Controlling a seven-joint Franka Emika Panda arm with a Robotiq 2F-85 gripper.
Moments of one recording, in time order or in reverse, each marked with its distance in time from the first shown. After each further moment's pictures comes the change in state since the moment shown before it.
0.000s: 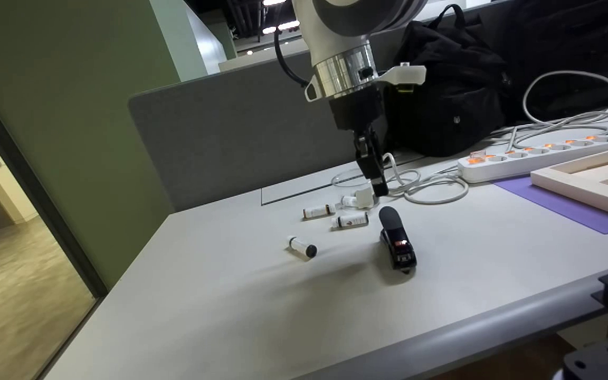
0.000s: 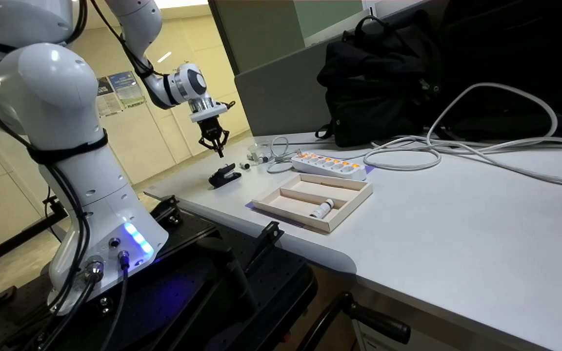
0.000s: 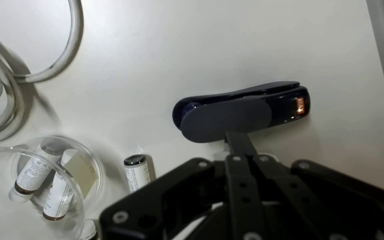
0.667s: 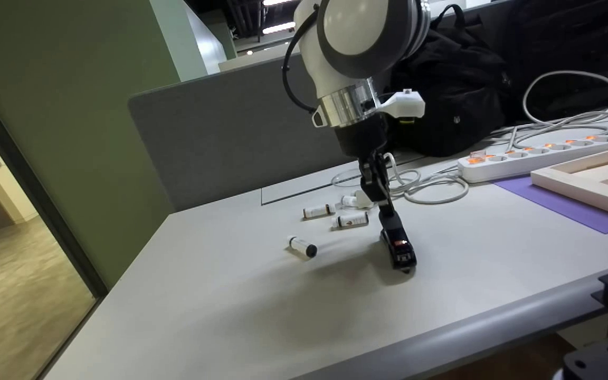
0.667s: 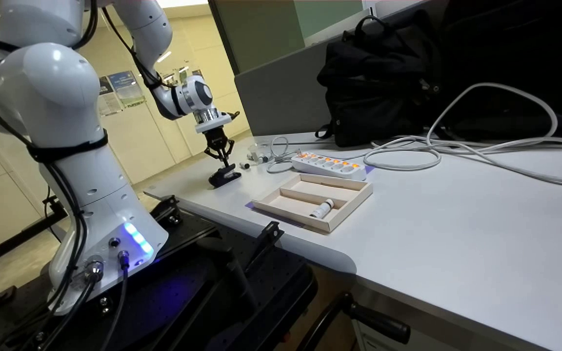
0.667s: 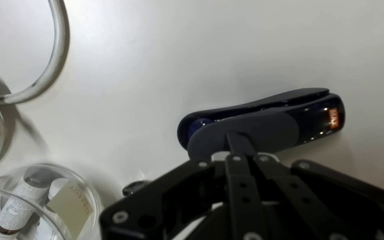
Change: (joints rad) arm 0.046 0.106 -0.054 0.050 -0.046 0.026 0.079
